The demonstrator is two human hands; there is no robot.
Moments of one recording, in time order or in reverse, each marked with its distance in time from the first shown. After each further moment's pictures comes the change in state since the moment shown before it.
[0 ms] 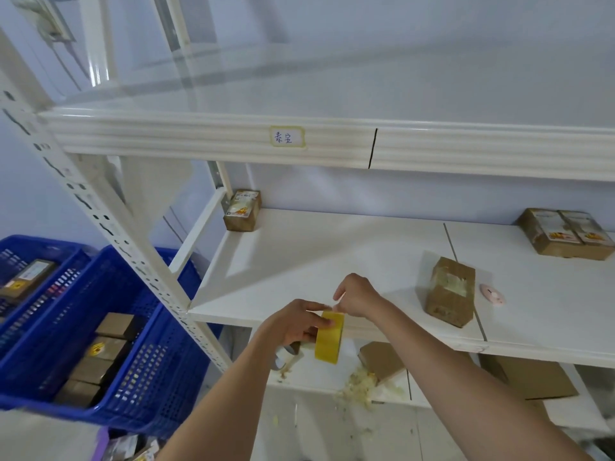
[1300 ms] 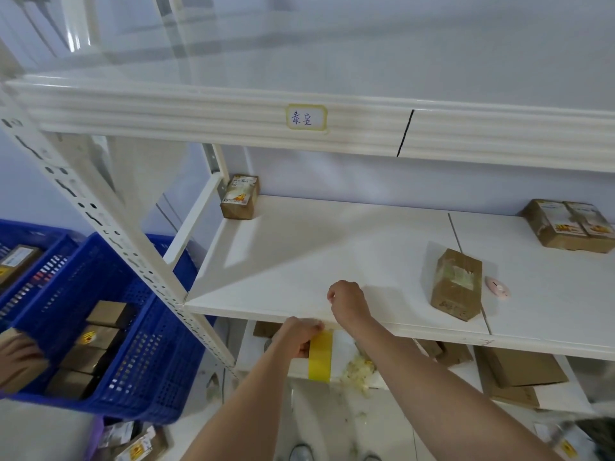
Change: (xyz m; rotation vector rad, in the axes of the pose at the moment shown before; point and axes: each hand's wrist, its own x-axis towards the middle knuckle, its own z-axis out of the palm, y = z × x) left_hand 0.033 -0.051 0.010 -0.012 0.378 -0.307; right_hand 0.038 0.016 0.074 -0.020 0.165 -0.027
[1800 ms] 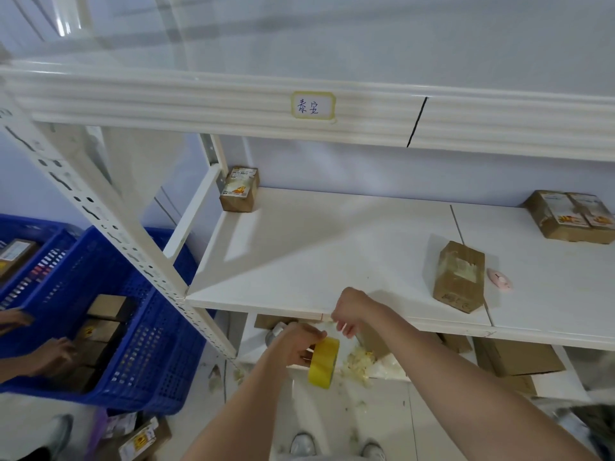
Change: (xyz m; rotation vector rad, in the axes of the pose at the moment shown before) left_hand -0.010 -0.020 -0.008 -0.010 -0.202 0.031; right_hand -0.004 0.007 -0.006 0.069 -0.477 0.263
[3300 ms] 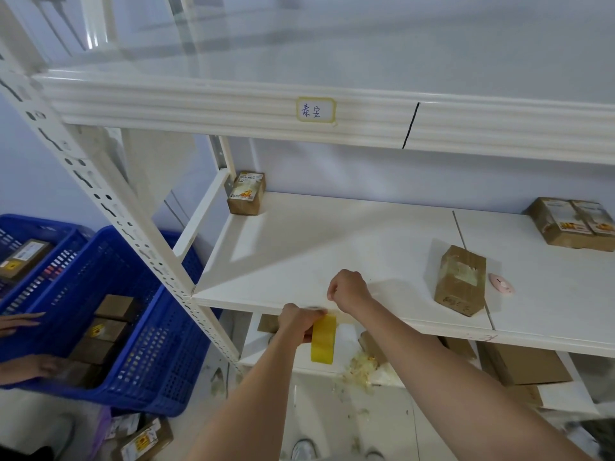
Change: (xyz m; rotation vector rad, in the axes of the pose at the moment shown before) left_hand -0.018 0.036 0.005 -0.037 0.354 -0.006; right_hand -0.007 -0.023 -0.006 -0.044 0.413 -0.244
